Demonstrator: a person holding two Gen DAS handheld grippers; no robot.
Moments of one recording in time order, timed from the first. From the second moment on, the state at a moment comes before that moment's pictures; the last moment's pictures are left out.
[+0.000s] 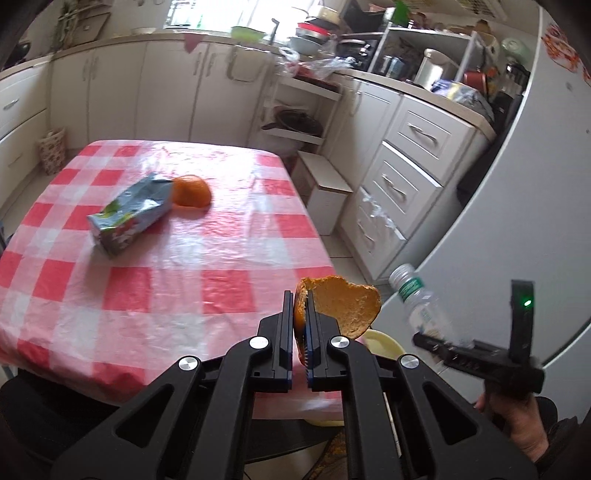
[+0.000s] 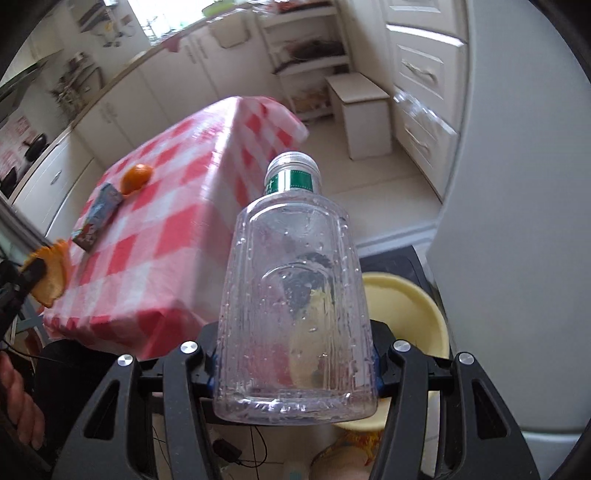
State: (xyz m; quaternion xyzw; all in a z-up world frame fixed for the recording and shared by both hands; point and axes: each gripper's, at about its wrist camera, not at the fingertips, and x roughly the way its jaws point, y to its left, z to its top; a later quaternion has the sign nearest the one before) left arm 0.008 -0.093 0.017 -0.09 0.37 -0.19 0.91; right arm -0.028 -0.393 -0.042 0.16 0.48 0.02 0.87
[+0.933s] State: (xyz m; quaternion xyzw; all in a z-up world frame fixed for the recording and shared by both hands) left arm -0.007 -0.184 0.002 -0.03 0.38 -0.24 0.89; right arm -0.038 -0.447 -0.099 0.29 0.52 -0.05 0.80
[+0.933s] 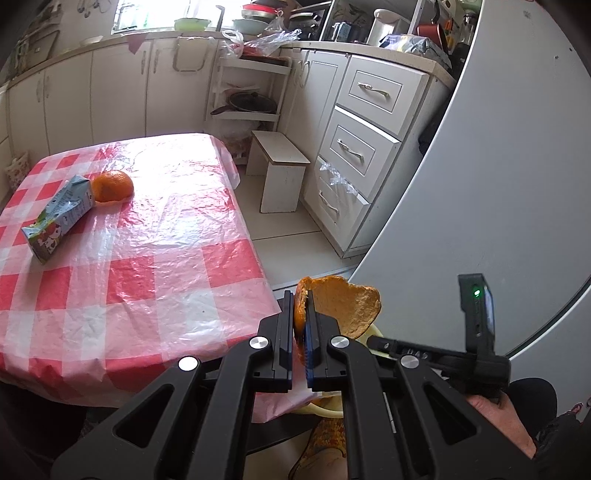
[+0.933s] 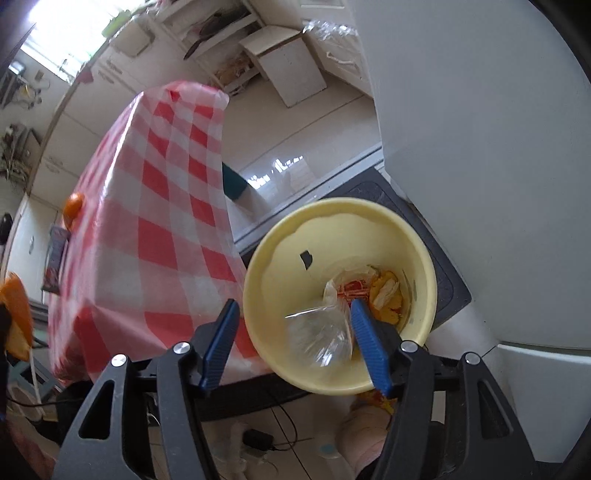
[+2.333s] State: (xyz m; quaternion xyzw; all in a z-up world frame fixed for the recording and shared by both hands) left arm 0.014 -0.249 -0.039 -0.01 0.43 -0.25 0.87; right arm -0.065 -0.452 0.007 0.30 0.25 -0.04 0.92
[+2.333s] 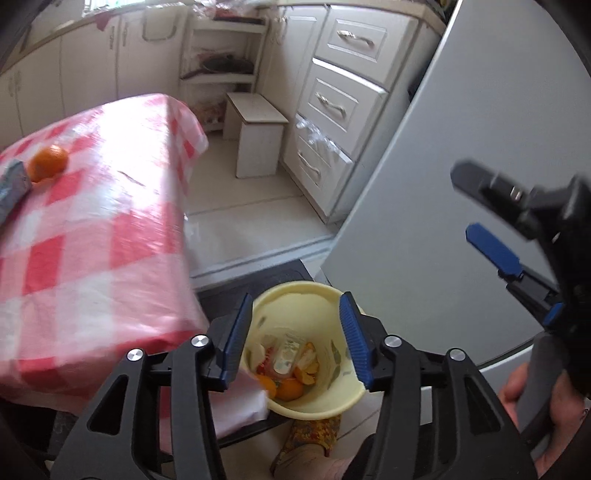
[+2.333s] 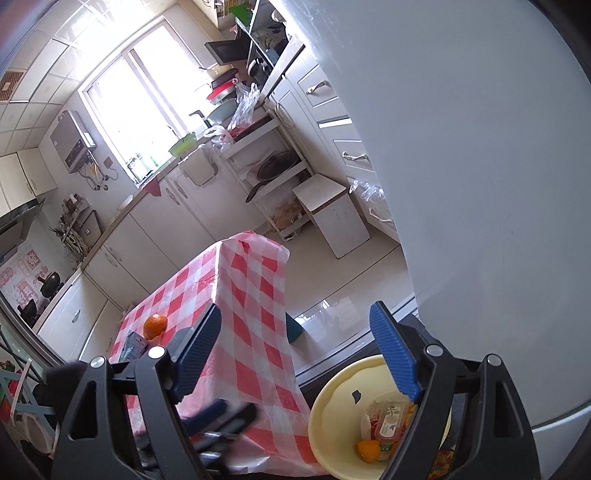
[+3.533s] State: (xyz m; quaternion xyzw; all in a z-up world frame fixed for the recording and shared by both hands) left arm 0.200 0.019 -0.057 0.01 0.42 -0.01 0.91; right arm 0.003 -0.364 -0.015 0.22 0.34 0.04 0.91
